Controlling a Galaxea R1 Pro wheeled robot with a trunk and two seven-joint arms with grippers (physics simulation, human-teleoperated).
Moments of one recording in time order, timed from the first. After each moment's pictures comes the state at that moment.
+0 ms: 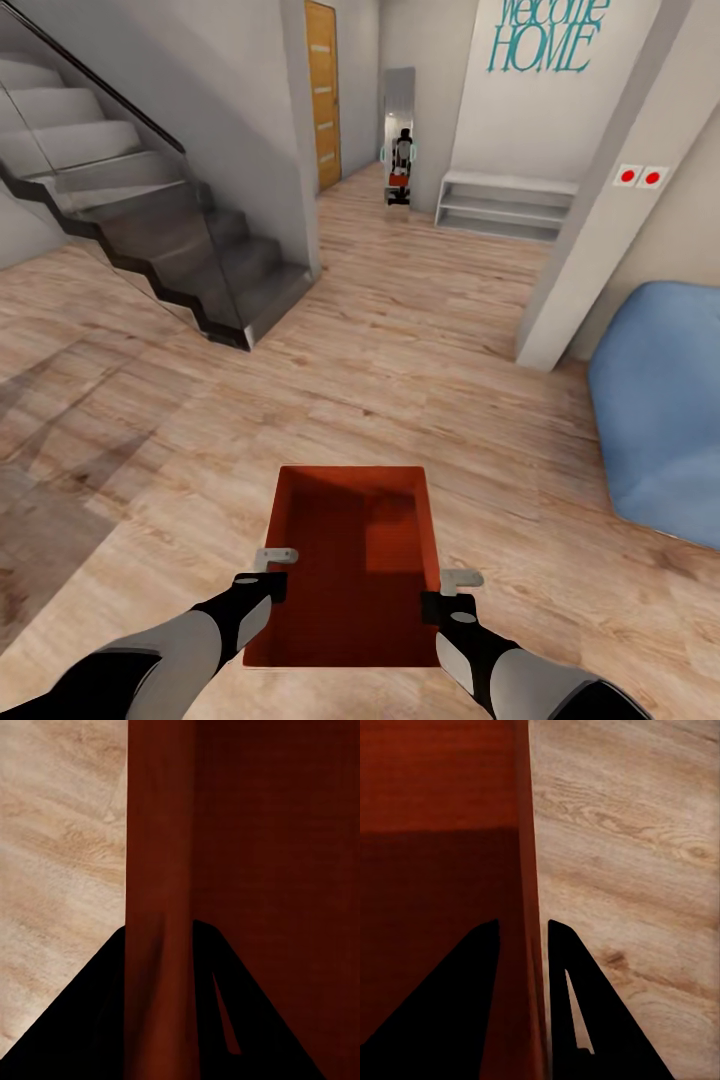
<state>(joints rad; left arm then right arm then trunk) -0.80 -0.10 -0.01 -0.01 0.01 0.04 0.20 -0.71 0.14 0.45 -0.04 -0.45 -0.12 -0.25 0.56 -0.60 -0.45</state>
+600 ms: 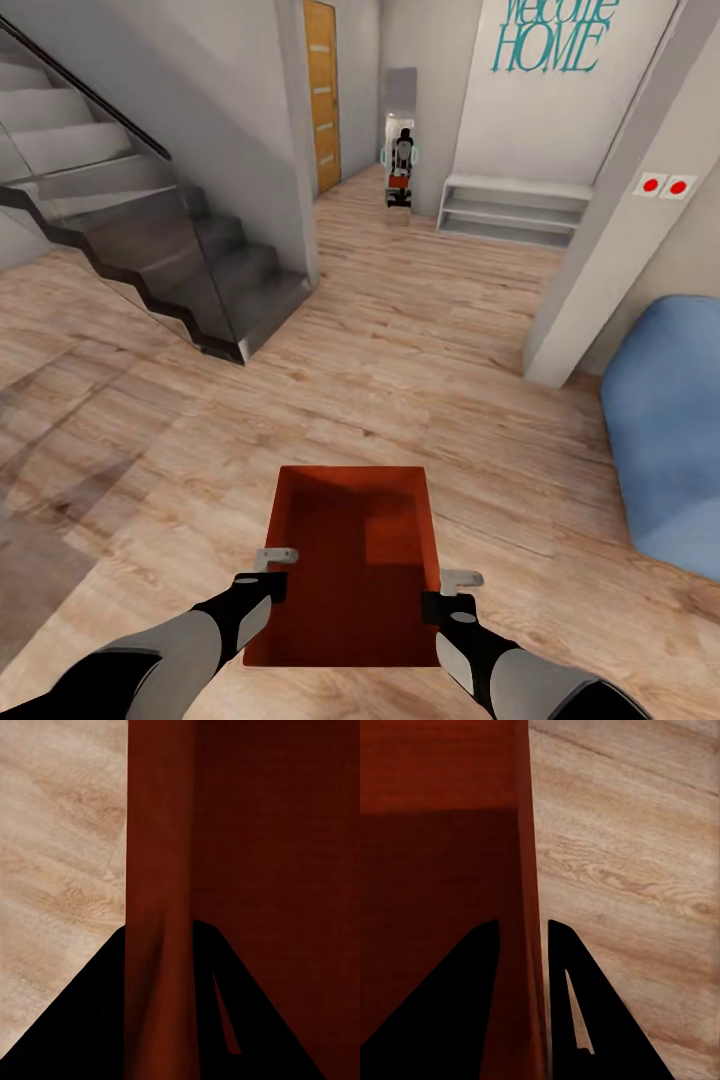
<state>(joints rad) -0.80 -0.10 -0.01 -0.01 0.01 0.04 0.20 -0.71 0.14 0.45 -0.04 -0.45 -0.12 -0.25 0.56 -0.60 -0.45</state>
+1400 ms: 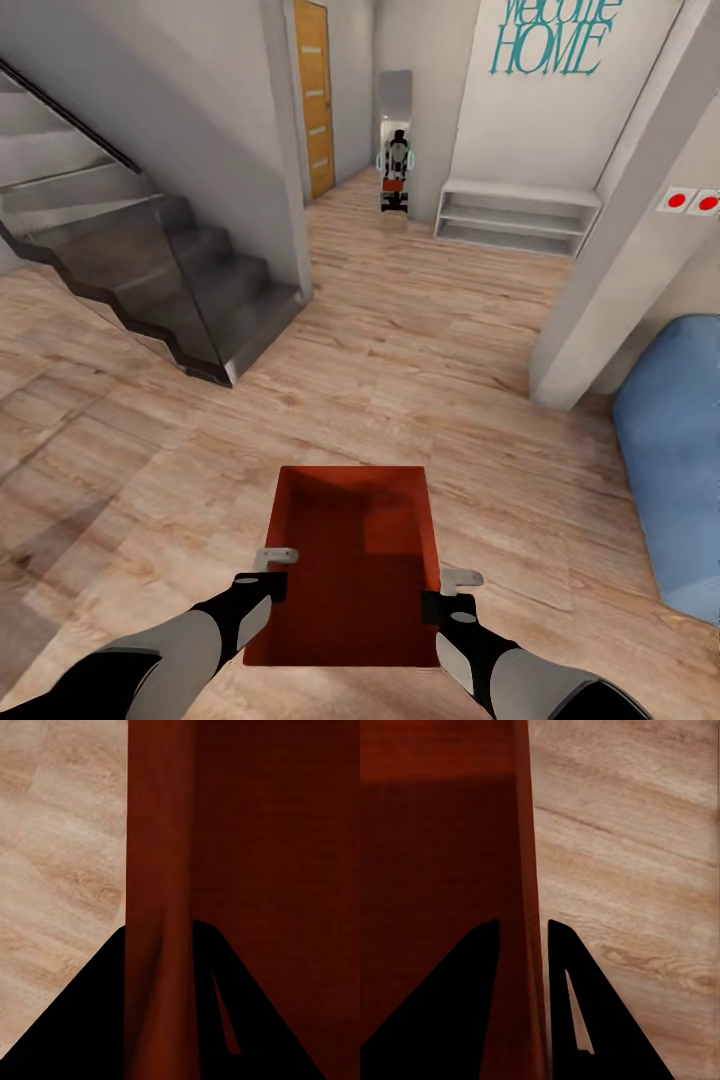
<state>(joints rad) -0.80 -0.10 -0.01 -0.01 0.01 0.04 0.20 -0.71 0.14 0.45 -0.04 -0.45 -0.12 -0.25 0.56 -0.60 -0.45</state>
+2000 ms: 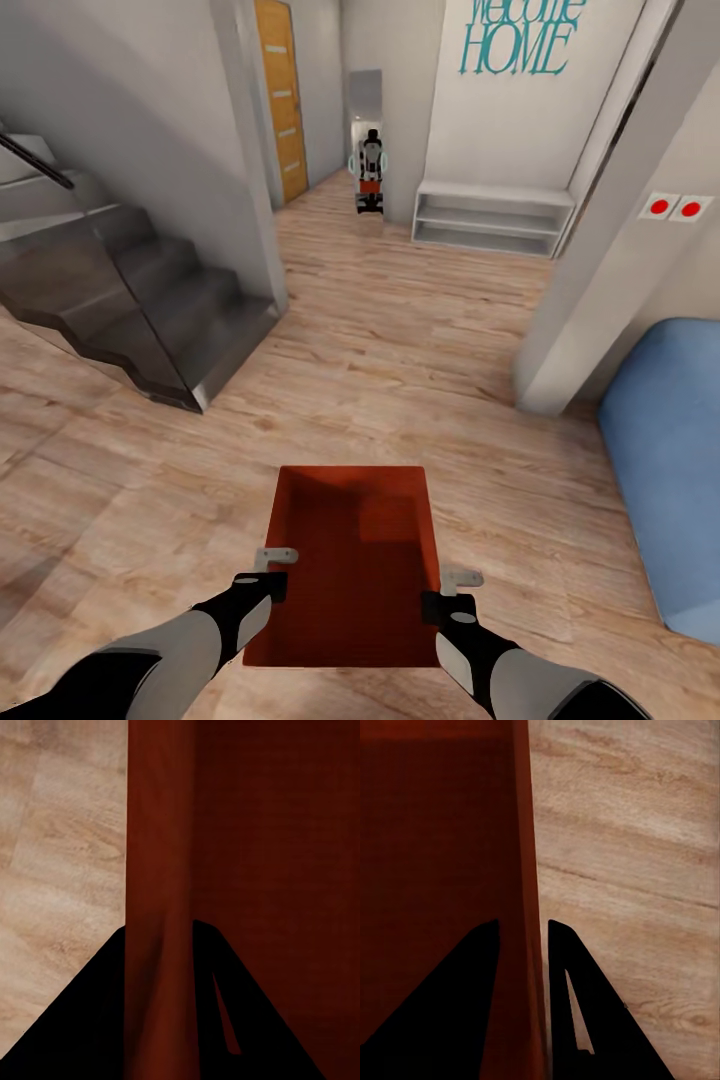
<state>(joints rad) -0.80 -0.10 -0.01 -0.01 0.01 0.04 0.20 -0.71 0.14 0.45 -0.04 -0.45 -0.12 -0.25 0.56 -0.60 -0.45</state>
